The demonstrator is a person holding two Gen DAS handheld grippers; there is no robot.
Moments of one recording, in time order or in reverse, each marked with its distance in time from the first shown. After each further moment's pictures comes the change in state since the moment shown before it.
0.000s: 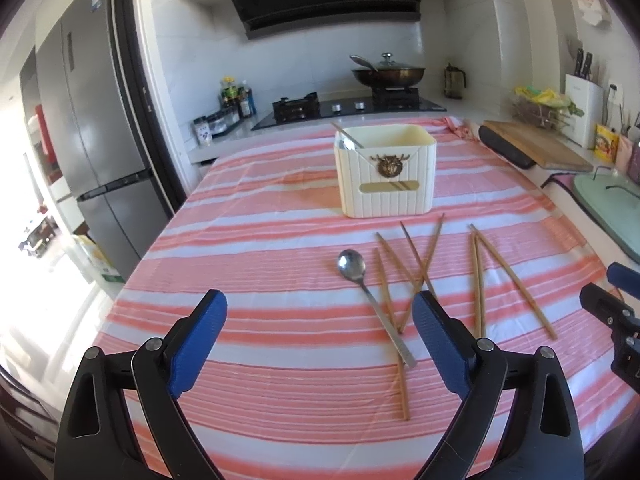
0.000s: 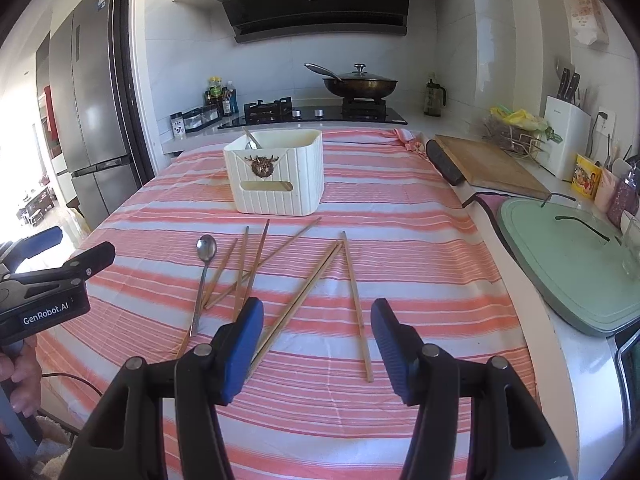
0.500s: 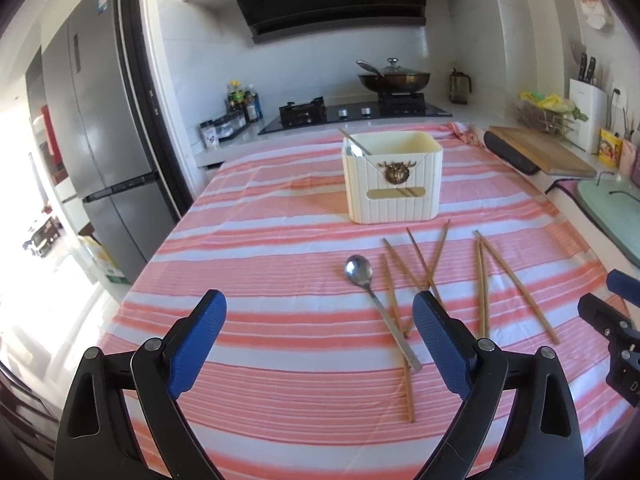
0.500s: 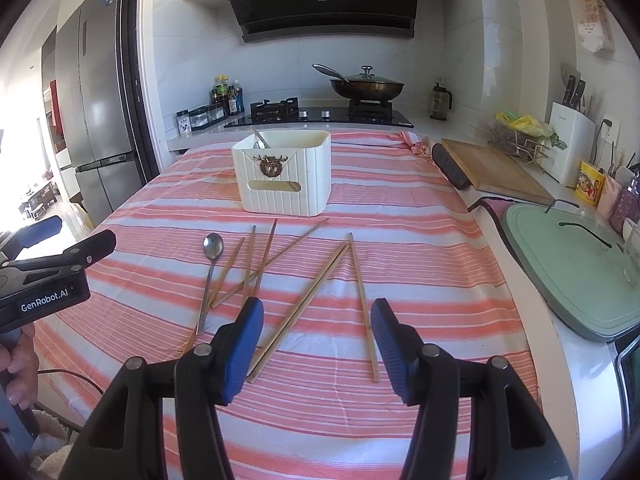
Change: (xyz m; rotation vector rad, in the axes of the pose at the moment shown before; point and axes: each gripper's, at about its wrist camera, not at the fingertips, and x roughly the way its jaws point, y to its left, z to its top) left arm -0.005 0.002 0.002 -0.005 -0.016 0.020; right arm -0.002 0.007 0.000 -0.021 -0.005 0.007
